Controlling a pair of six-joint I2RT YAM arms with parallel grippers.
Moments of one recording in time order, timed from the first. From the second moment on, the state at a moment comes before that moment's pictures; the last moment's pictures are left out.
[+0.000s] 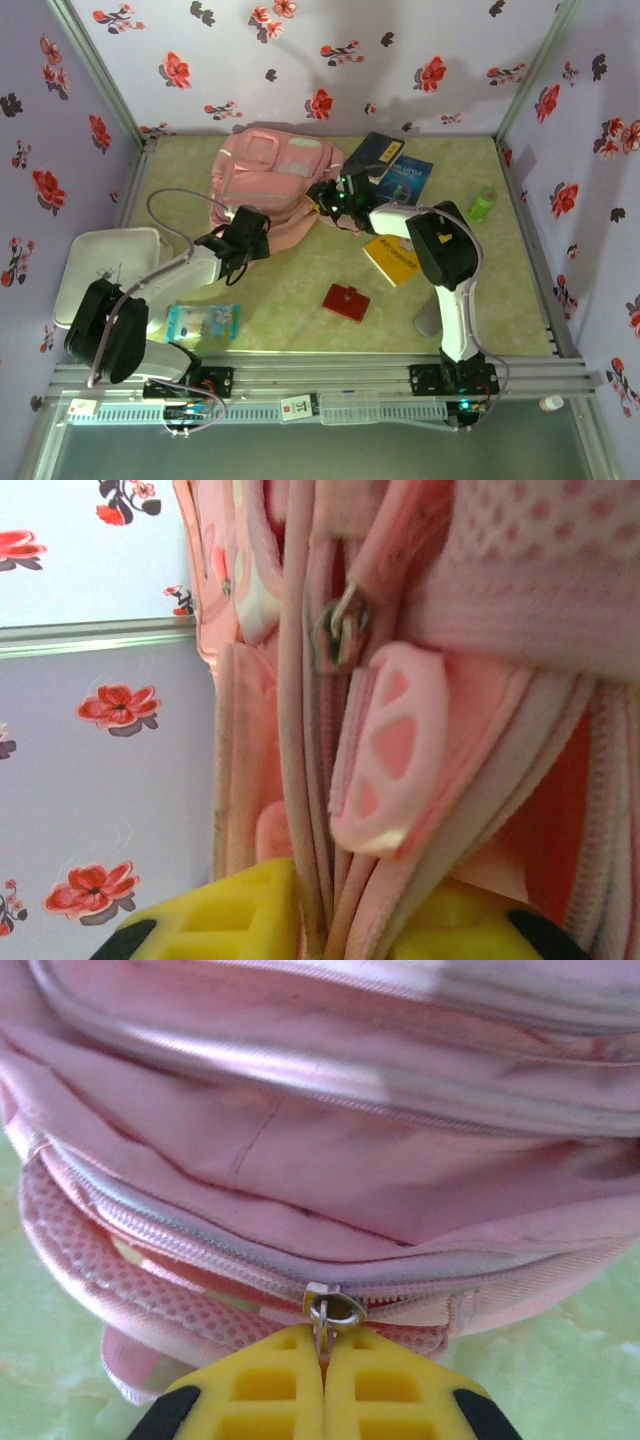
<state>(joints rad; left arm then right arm) -0.58 1.41 0.83 -0.37 -0.29 -0.60 0.52 2.12 1.30 0.33 -0.44 1.29</state>
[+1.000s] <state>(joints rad) -0.60 1.53 1.03 -0.45 0.02 -0.41 0.61 1.92 1.06 0.17 -0.33 1.40</state>
